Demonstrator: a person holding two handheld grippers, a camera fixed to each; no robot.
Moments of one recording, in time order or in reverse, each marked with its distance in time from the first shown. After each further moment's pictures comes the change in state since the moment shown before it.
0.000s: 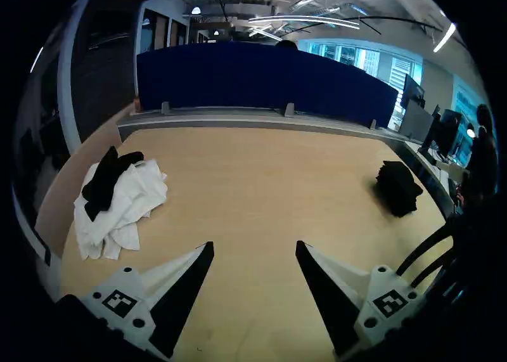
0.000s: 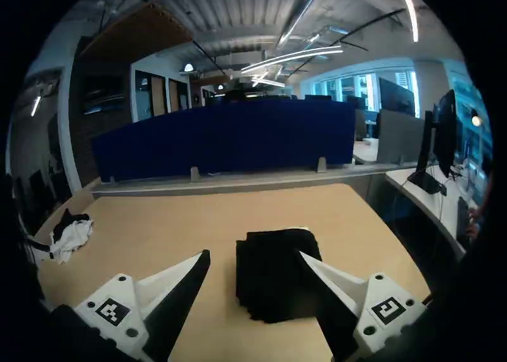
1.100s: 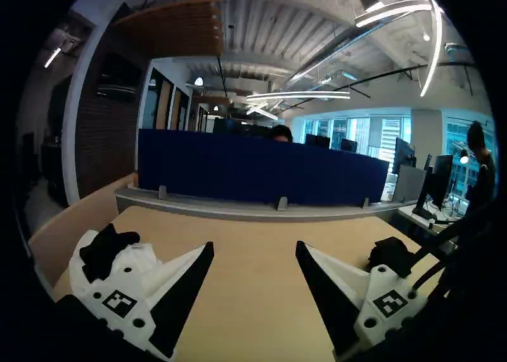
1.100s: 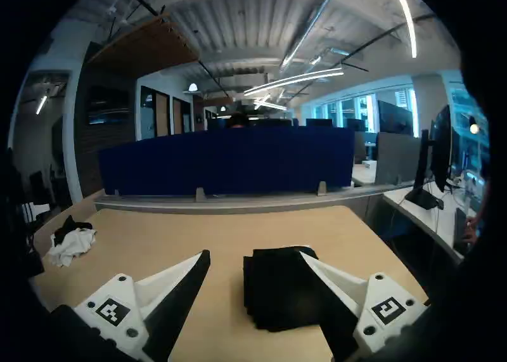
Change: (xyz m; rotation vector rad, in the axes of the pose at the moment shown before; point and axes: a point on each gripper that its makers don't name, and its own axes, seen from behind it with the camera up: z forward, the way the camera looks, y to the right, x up) left arm 0.146 -0.003 -0.016 -0.026 0.460 -0.023; right arm 0.019 -0.015 -0.025 0.008 0.119 -0.027
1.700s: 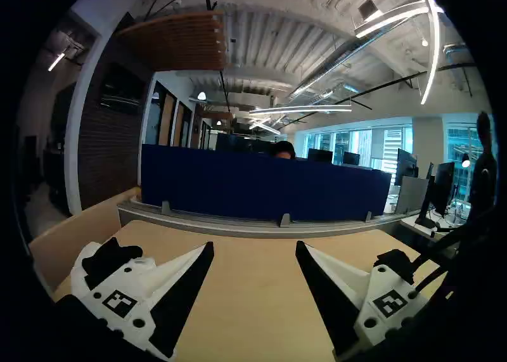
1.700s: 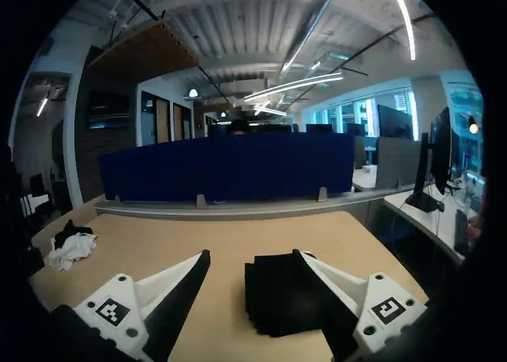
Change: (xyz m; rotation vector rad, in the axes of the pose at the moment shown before) left arm 0.023 -0.004 0.002 0.014 0.089 0.000; right arm 0.008 0.000 0.003 -0.002 0.033 0.004
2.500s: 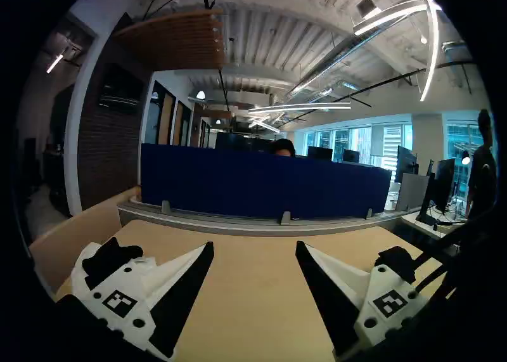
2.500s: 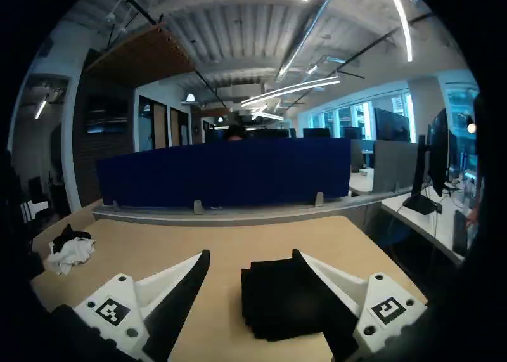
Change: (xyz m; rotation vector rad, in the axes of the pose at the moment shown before) left arm -0.003 0.001 0.001 0.000 -0.010 0.010; right arm 0.012 0.006 0.001 -0.010 0.025 0.008
